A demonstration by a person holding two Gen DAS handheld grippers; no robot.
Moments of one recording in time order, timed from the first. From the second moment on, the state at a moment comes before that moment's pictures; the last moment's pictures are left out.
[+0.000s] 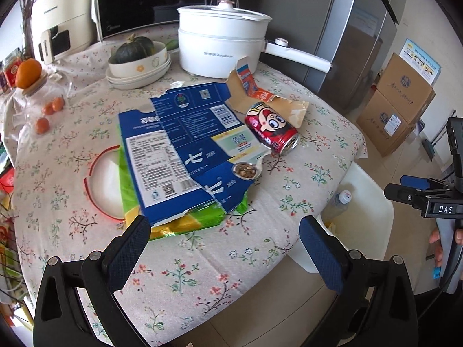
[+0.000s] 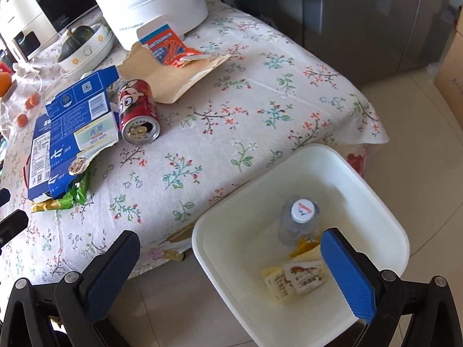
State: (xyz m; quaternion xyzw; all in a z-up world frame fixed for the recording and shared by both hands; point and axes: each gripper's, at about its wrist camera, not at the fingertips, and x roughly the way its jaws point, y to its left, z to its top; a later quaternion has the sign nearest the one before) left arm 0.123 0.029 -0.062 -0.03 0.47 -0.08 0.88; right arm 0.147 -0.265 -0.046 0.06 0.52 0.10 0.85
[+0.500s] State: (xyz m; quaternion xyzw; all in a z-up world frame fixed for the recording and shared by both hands) left arm 0.105 0.093 -0.068 -0.04 0.49 -0.04 0.87; right arm 0.172 -0.193 -0.051 0.03 0.52 0.12 0.85
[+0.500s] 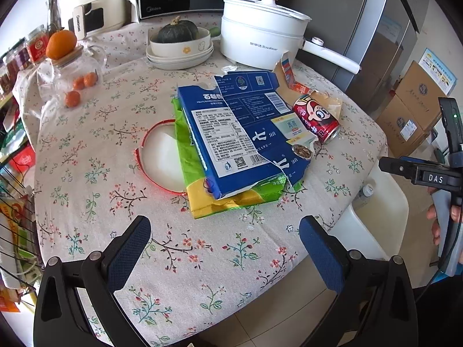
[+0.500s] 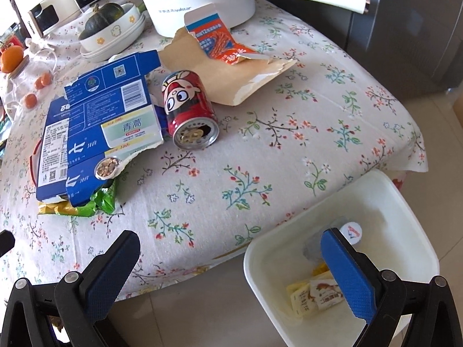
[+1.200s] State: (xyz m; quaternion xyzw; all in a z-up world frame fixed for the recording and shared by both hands) left arm 0.153 0.137 -0.080 -0.08 0.50 -0.02 0.86; right arm 0.272 -0.135 -0.092 0.06 0.51 0.13 0.85
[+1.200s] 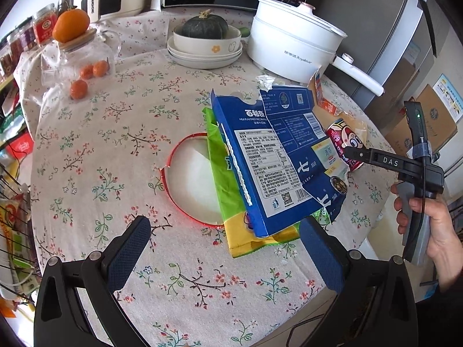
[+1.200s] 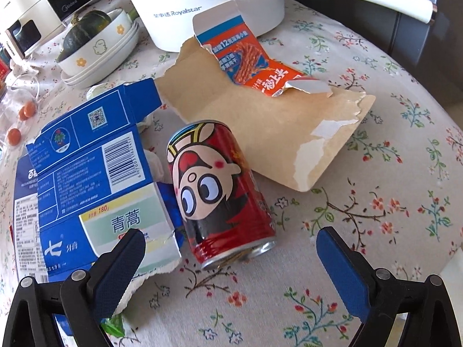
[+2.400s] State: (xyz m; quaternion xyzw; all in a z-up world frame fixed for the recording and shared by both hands) left arm 0.165 0.057 -0.100 -0.21 0.56 -0.12 0.79; right arm 0.197 -0.195 -0.045 0.03 0.51 0.15 0.85
